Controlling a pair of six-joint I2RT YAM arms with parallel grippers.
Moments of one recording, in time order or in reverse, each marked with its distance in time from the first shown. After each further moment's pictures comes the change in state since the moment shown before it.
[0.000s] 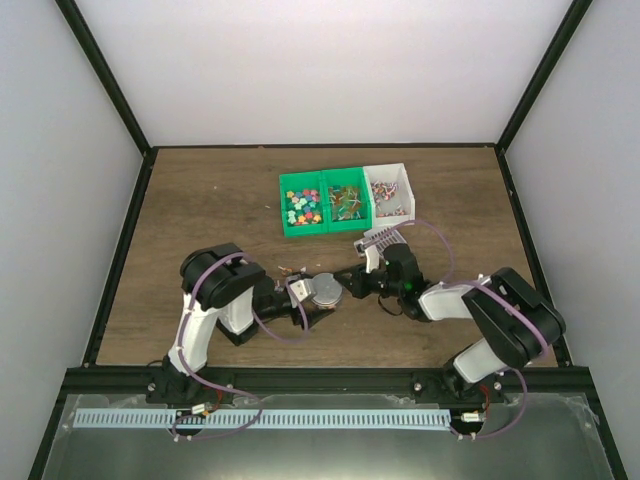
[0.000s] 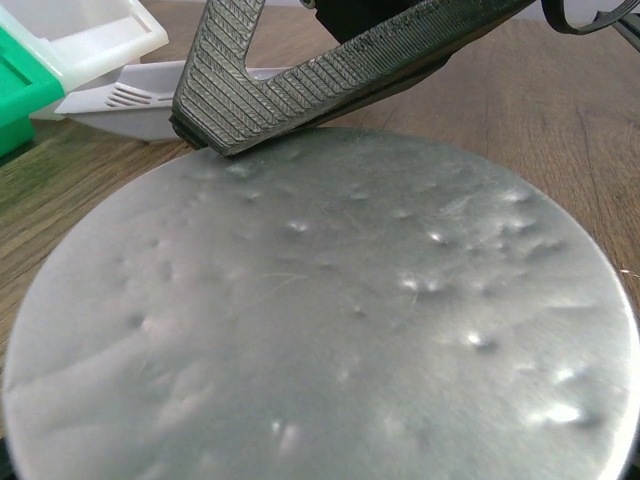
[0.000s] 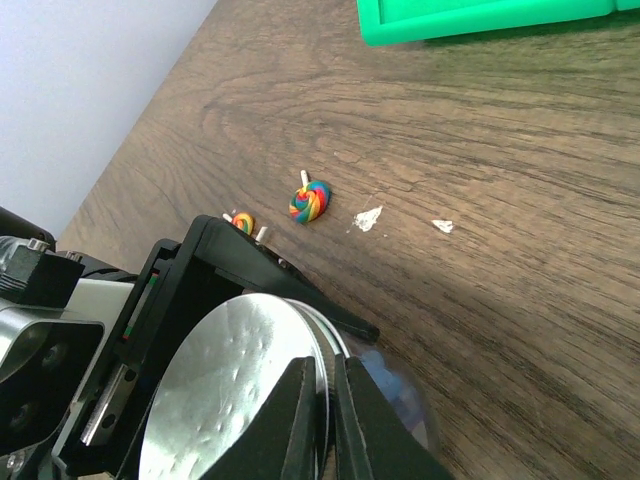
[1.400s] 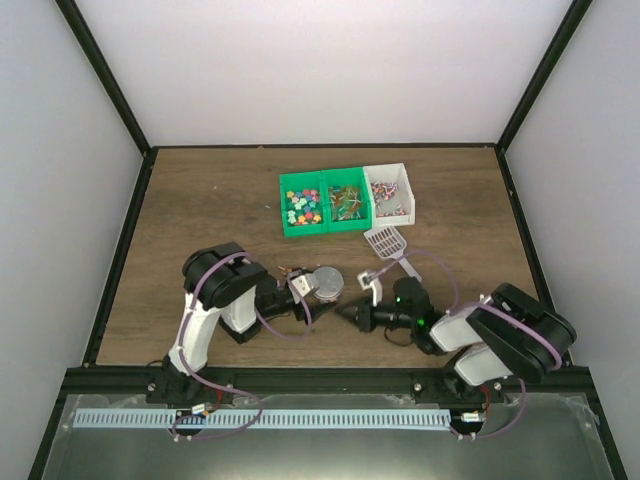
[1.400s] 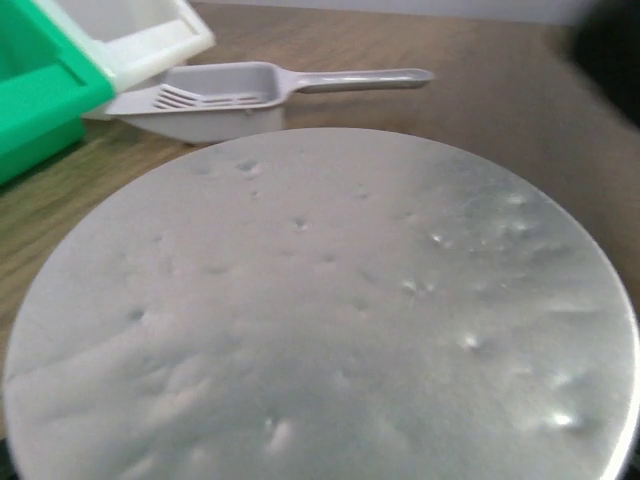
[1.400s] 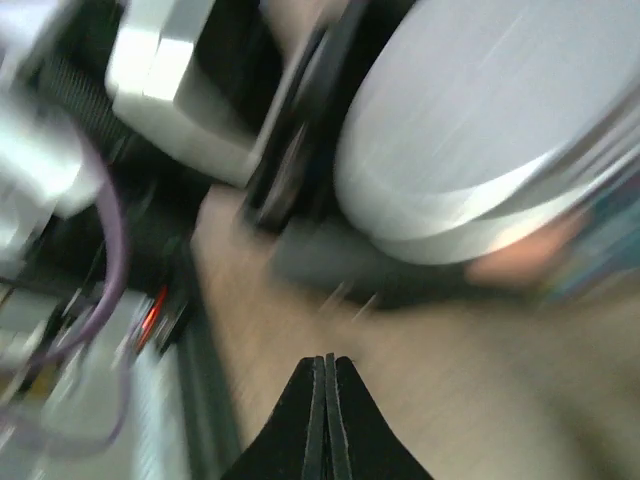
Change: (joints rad) left arm -0.004 0.005 0.013 0.001 -0.068 -0.012; right arm 0.061 -0.056 -0.259 0.333 -0.036 0.203
